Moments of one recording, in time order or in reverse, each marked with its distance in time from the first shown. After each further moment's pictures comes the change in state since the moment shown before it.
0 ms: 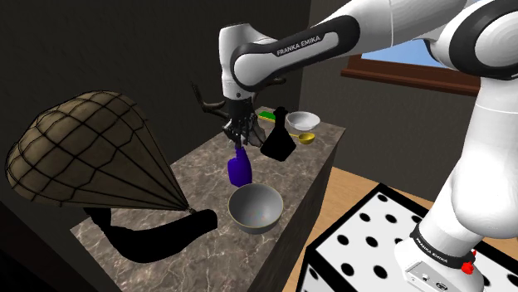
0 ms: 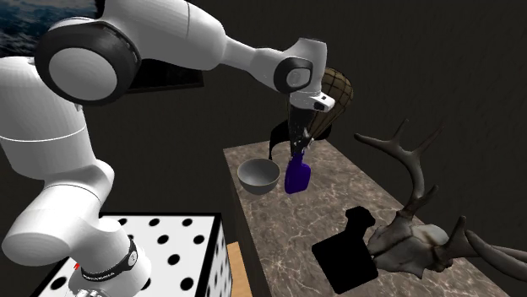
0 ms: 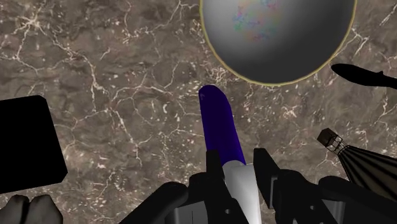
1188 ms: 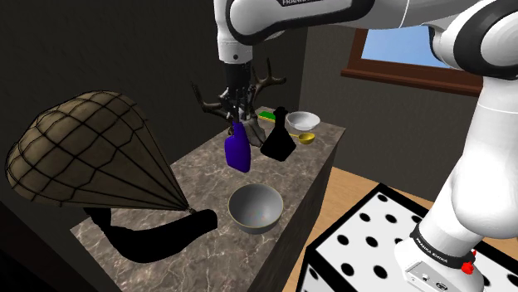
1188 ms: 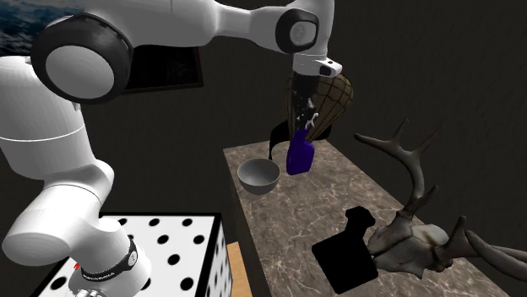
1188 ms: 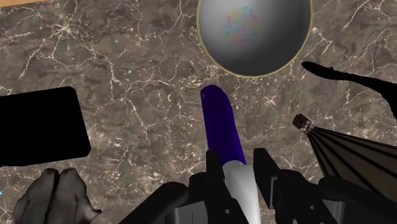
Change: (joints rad) arm 0.005 -0.013 0.005 0.227 0.006 -0.240 -0.001
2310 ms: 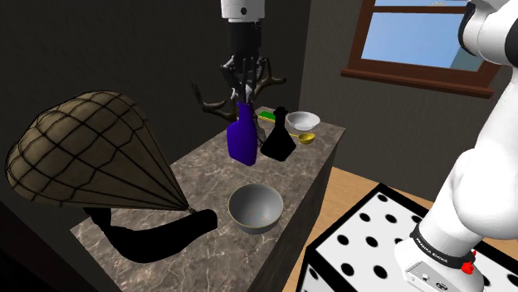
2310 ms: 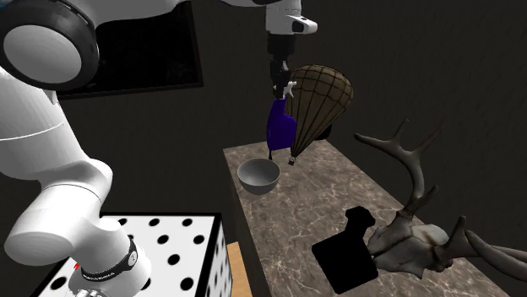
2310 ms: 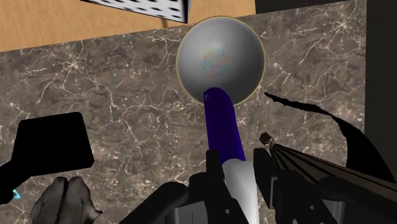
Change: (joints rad) arm 0.039 -0.140 0.038 0.068 0.041 -0.199 0.077
